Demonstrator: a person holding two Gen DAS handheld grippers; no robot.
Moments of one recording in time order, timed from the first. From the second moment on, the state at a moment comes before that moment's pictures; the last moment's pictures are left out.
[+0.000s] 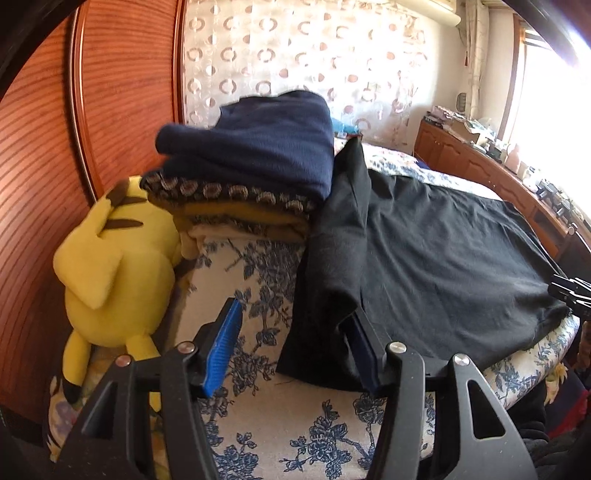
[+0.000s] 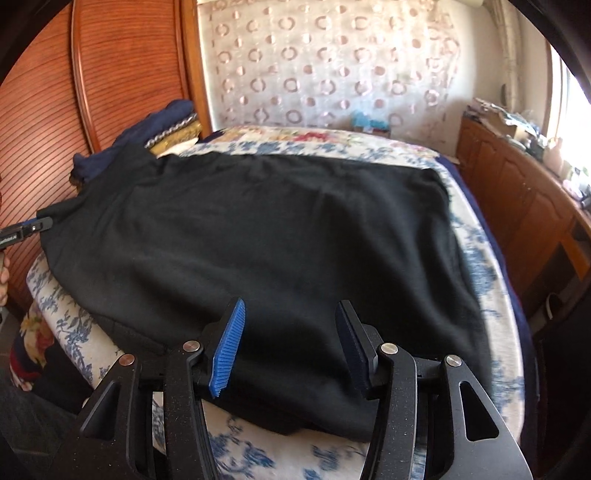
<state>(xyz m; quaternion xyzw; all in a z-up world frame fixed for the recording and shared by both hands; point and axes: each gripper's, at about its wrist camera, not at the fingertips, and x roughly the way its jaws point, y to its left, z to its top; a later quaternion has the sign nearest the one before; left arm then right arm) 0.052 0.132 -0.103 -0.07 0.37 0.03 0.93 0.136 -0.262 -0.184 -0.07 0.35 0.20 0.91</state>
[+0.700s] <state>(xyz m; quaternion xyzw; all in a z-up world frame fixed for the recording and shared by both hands) 0.061 0.126 -0.129 -0.10 0.39 -0.01 0.92 0.144 -0.252 -0.207 -0.10 0.36 0.18 0.91</state>
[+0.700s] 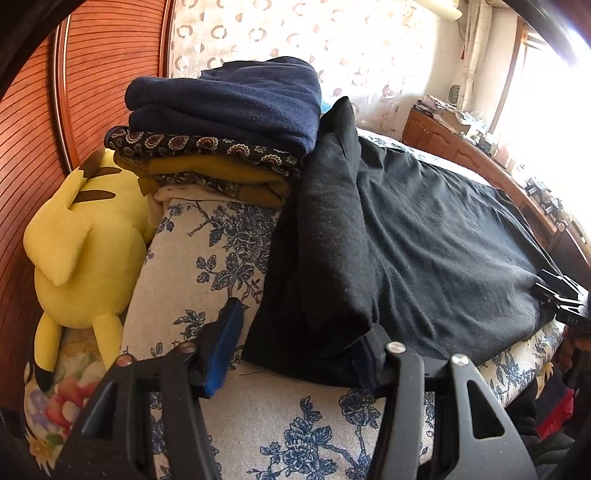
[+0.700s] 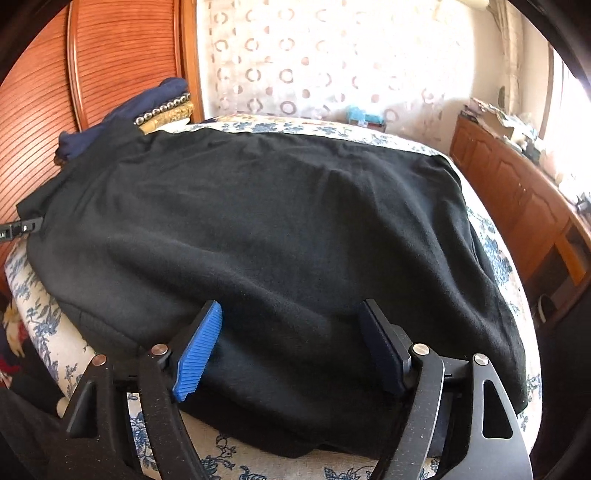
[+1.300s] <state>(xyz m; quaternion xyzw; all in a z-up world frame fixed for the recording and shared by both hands) 0.096 0.018 -0.030 -0.07 0.30 -0.19 0.93 0.129 -0.296 -0.180 -0.07 0.32 0.16 0.93</state>
